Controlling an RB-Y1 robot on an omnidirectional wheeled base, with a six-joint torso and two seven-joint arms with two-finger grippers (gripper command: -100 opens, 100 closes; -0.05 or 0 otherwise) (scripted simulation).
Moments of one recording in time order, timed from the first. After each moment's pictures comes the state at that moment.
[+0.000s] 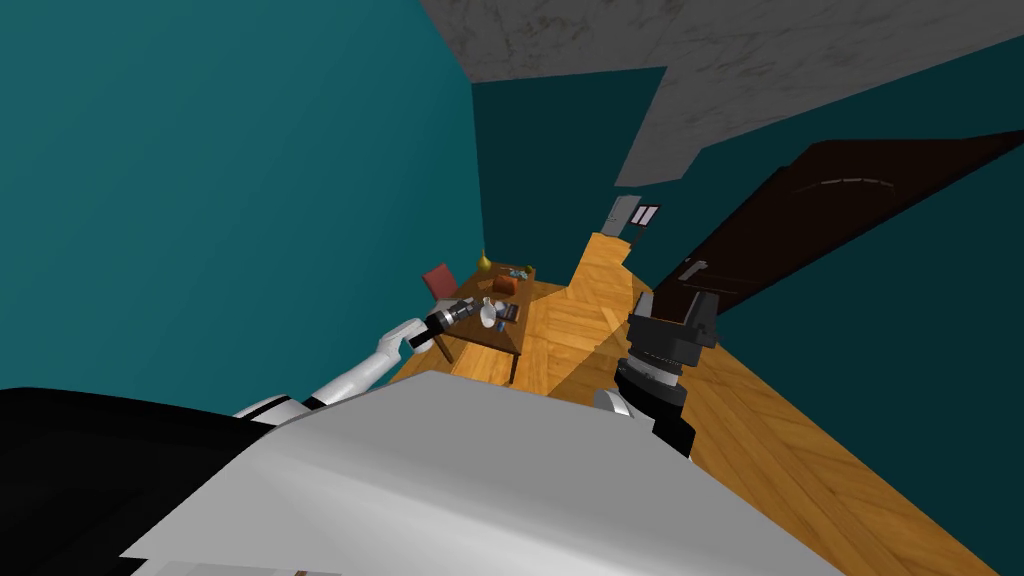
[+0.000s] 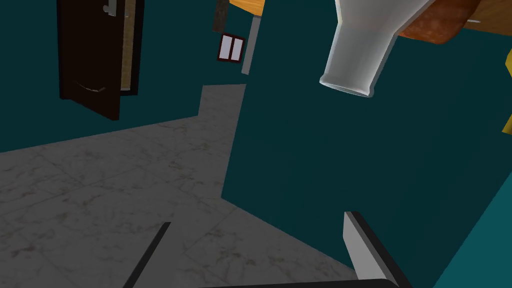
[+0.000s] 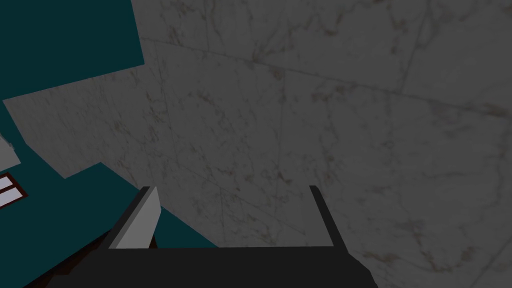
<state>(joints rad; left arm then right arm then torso) 0.05 0.65 -0.19 -1.50 -0.56 -0.50 -0.11 0.52 -0.01 0.02 -2.32 -0.12 -0.64 0.01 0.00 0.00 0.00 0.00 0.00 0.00</state>
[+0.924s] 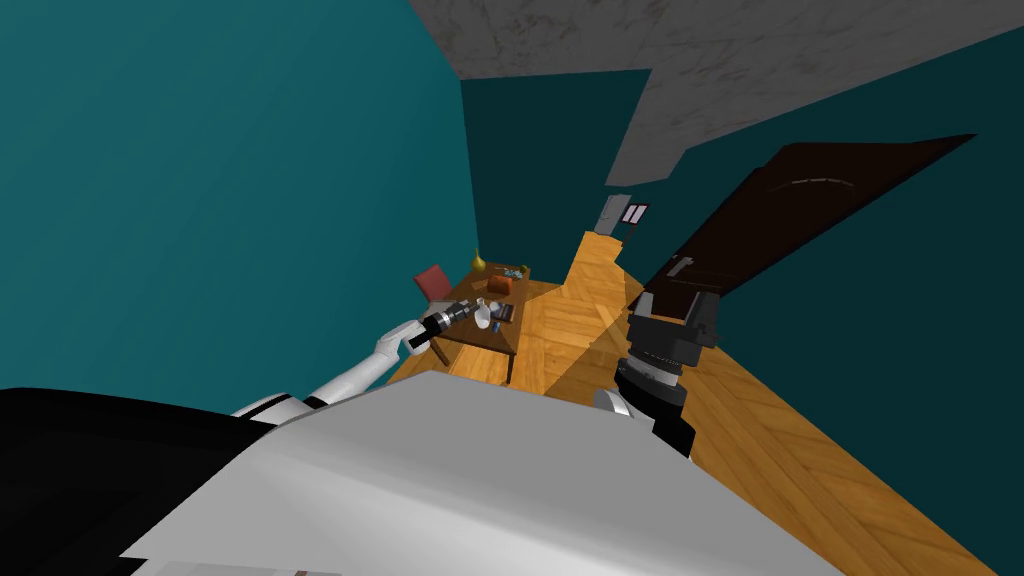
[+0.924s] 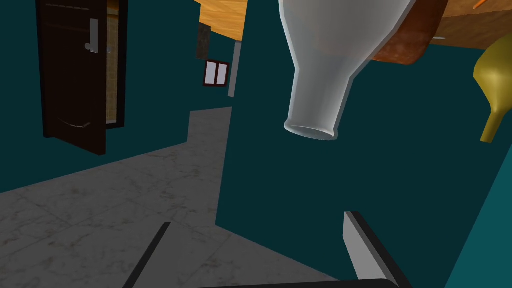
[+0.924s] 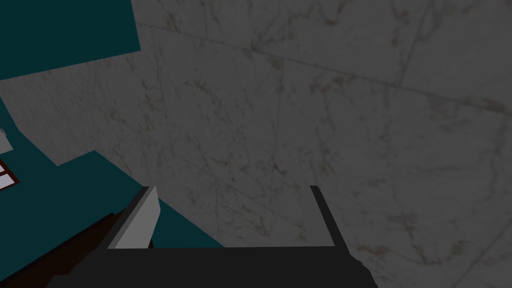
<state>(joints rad) 0.04 0.66 -0.19 -1.42 -0.59 -0.46 -0.16 0.52 -0.01 0.02 -2.32 -0.12 -0.64 0.01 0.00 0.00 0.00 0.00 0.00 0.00</state>
